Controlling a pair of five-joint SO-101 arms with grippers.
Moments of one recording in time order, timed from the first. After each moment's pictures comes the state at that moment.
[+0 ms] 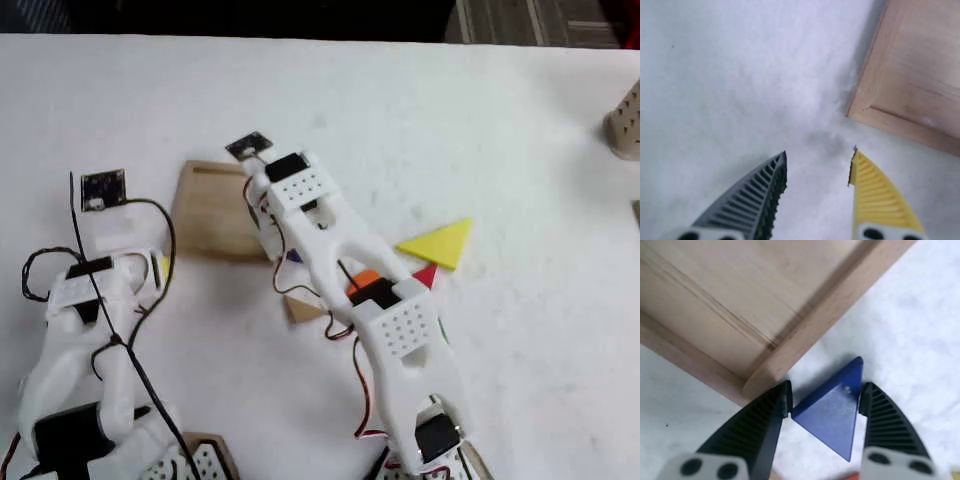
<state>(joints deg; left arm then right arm) -23.4 -17.6 58.9 37.2 0.0 -33.3 44.0 -26.6 80.4 7.4</state>
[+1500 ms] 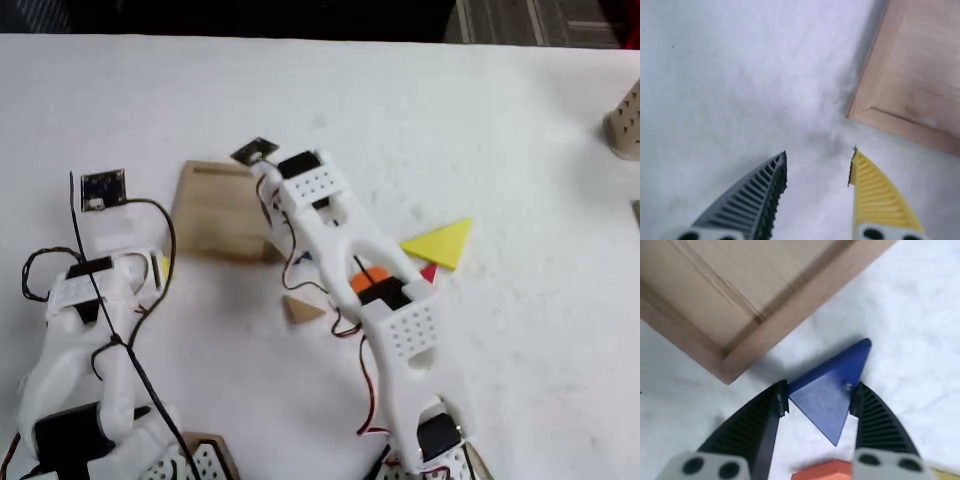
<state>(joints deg) -23.4 -17.6 58.9 37.2 0.0 -30.6 41.2 -23.3 82.3 16.6</state>
